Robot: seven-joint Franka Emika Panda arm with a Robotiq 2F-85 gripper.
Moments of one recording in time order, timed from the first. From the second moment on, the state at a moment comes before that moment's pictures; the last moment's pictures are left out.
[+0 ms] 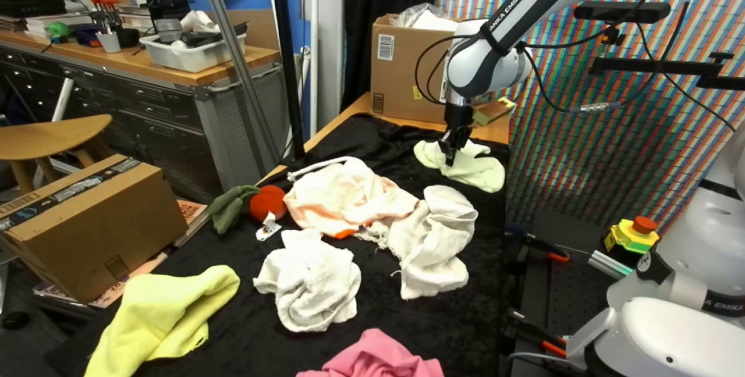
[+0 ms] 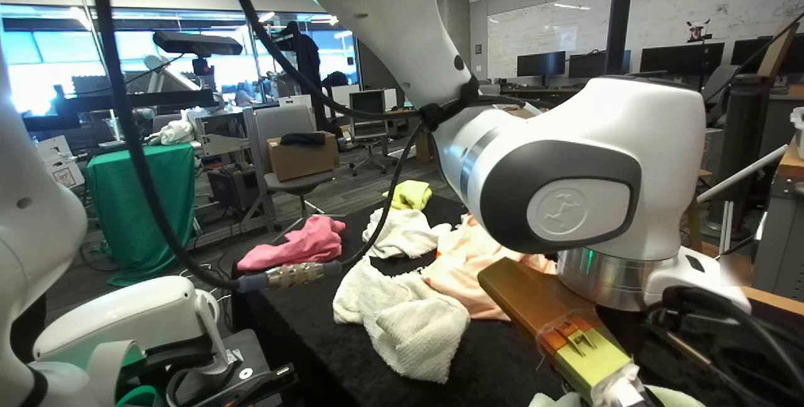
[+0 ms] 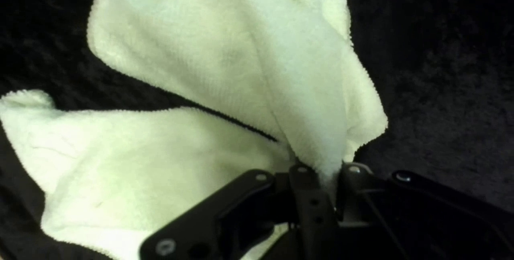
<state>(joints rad) -0.23 0.19 -0.18 -2.38 0.07 2.54 -0.23</state>
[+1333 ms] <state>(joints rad) -0.05 -0.02 -0.03 -2.25 0.04 2.54 -0.12</state>
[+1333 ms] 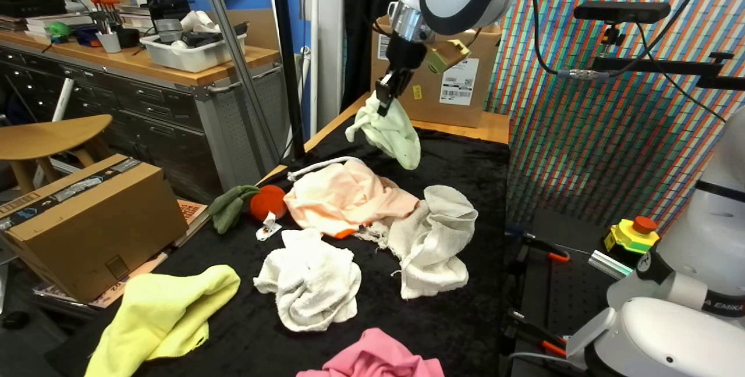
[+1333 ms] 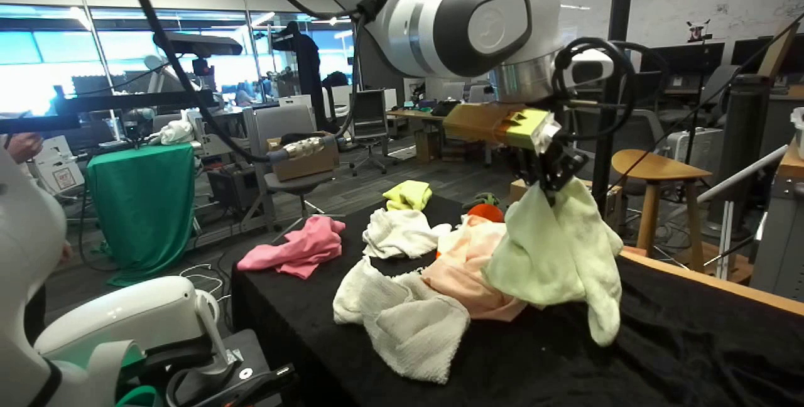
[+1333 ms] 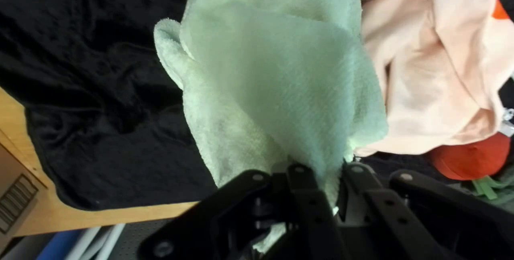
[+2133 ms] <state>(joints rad) 0.09 0.00 0.11 -2.16 -0.01 2.52 0.05</state>
